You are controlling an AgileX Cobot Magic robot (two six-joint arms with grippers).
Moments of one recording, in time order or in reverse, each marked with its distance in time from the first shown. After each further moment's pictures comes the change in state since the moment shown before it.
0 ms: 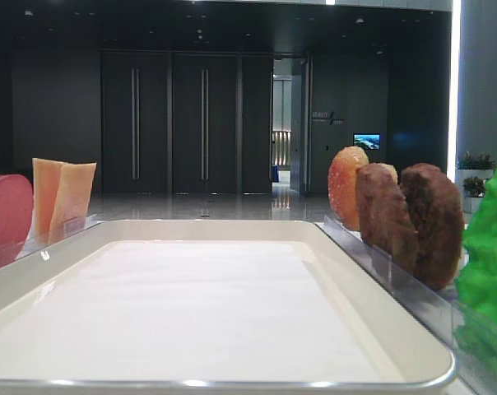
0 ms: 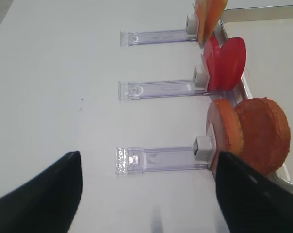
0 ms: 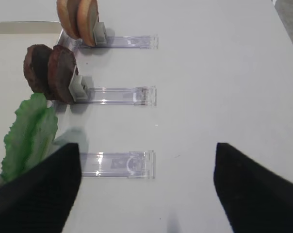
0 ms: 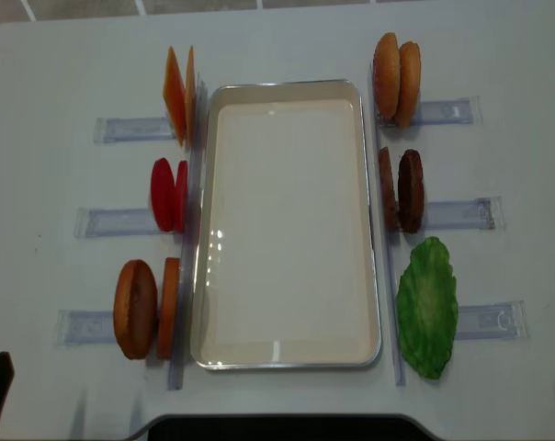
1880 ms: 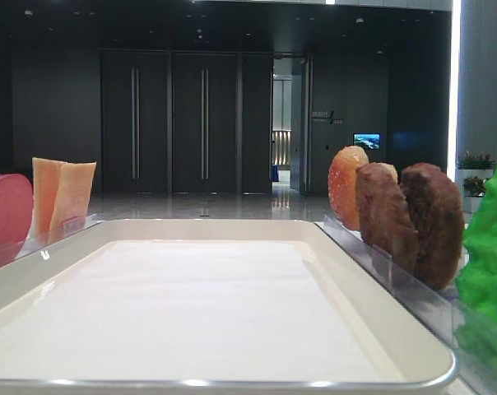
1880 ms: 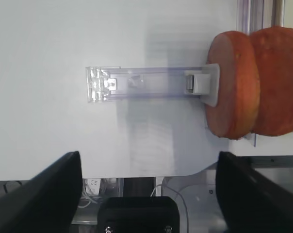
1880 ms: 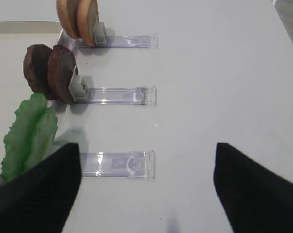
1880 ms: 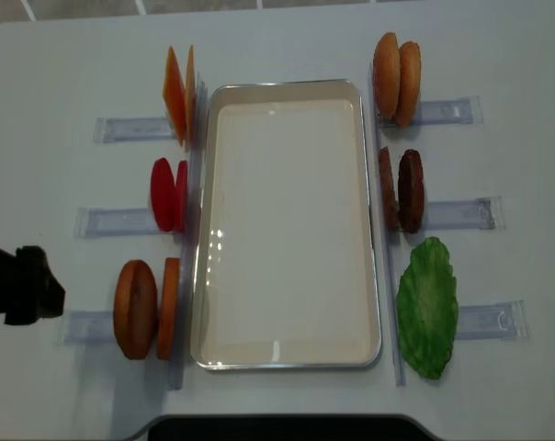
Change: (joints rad) left arm 0.000 0.978 -0.288 -0.050 0.102 -0.043; right arm 0.000 0.000 0.000 0.000 0.000 0.000
